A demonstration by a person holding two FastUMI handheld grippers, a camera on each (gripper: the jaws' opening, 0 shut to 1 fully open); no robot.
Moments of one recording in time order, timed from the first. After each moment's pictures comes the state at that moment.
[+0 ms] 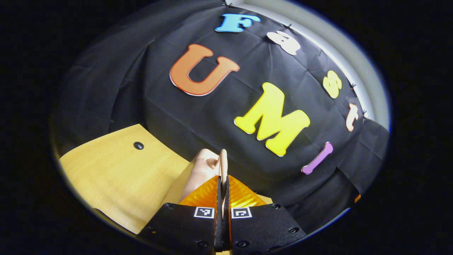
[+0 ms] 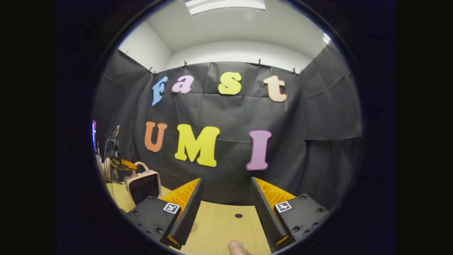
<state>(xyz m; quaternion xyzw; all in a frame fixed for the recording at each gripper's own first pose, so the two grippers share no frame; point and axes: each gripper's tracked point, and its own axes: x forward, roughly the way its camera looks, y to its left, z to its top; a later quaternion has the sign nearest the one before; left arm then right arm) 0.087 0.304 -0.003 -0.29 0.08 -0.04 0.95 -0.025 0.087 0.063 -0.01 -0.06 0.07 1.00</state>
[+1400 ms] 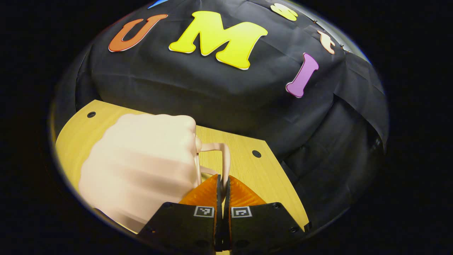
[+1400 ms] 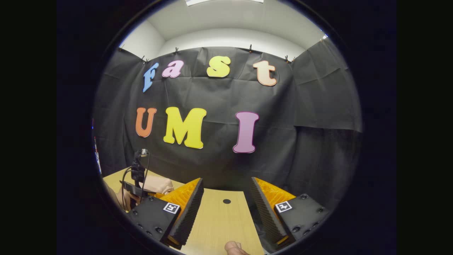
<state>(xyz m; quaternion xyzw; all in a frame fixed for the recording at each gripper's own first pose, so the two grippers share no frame) 0.102 0.060 -0.163 -0.14 0.25 -0.13 0.95 -0.019 0.033 0.012 -0.02 0.01 0.03 1.00</state>
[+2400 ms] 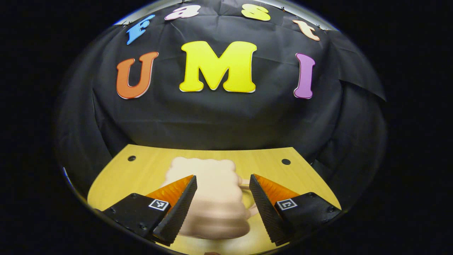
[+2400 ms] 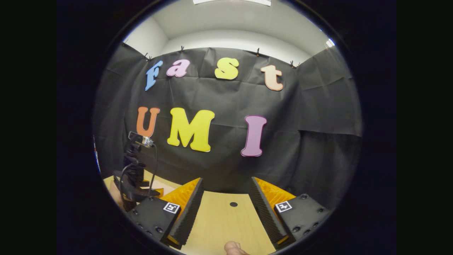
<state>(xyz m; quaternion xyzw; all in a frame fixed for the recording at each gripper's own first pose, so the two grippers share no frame) 0.071 0.154 -0.066 0.01 0.16 -0.01 0.99 -0.015 0.115 0.026 -0.03 -0.01 0.01 1.00</state>
